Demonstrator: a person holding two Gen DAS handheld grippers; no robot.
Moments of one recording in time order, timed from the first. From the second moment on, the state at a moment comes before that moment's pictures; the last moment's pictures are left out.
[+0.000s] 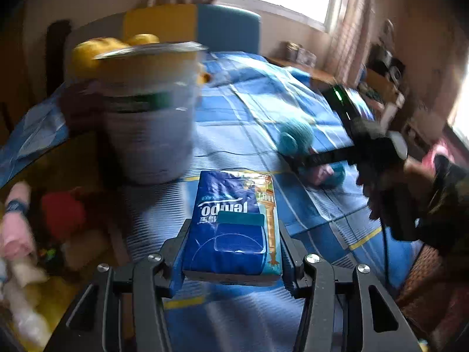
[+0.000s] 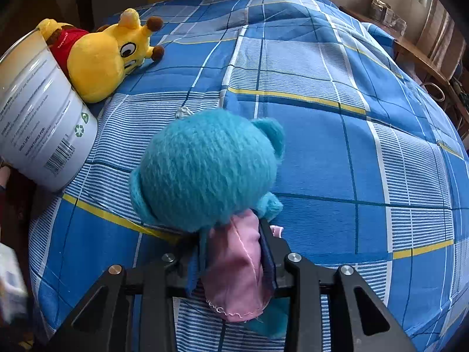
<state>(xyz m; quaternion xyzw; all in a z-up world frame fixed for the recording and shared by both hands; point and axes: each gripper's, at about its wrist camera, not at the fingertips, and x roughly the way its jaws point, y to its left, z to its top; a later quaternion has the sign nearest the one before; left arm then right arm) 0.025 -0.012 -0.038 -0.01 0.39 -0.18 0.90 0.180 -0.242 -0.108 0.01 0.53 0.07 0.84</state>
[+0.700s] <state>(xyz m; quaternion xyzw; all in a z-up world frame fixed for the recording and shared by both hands) 0.033 0.145 -0.067 -0.08 0.45 0.08 0.89 0.174 -0.232 -0.110 -0.01 0.53 0.07 0.85</state>
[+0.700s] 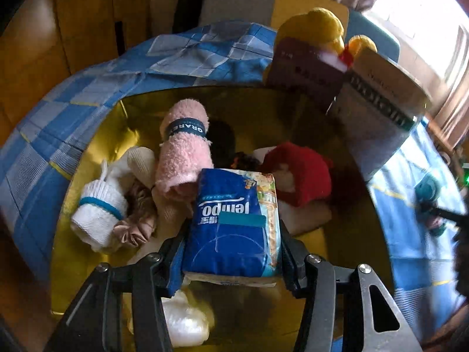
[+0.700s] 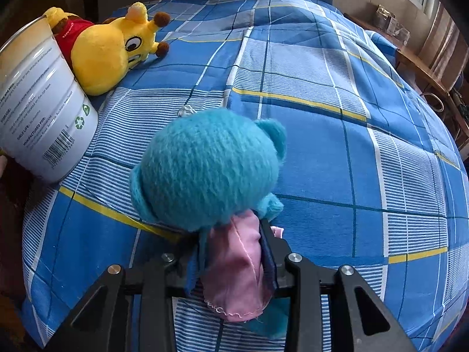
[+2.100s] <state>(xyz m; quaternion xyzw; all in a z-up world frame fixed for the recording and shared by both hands) -0.009 0.160 -0.021 -0.06 0.37 0.05 0.92 0.203 -0.224 -0.090 0.01 0.55 -0.01 0.83</state>
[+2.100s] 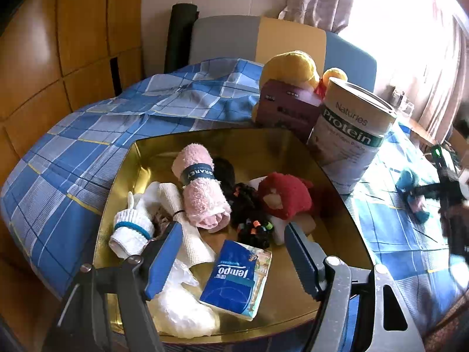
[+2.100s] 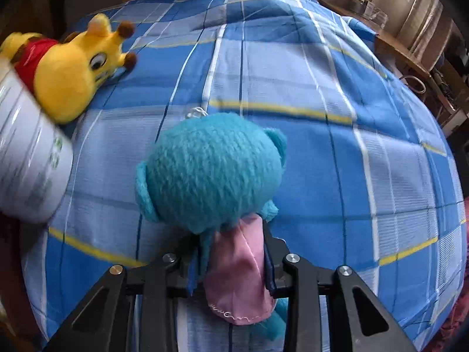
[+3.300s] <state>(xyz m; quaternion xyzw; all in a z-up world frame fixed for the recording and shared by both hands) -0.029 0.190 -0.016 -0.08 0.37 0.07 0.92 0.190 0.126 0.087 -0.15 0.41 0.37 0.82</state>
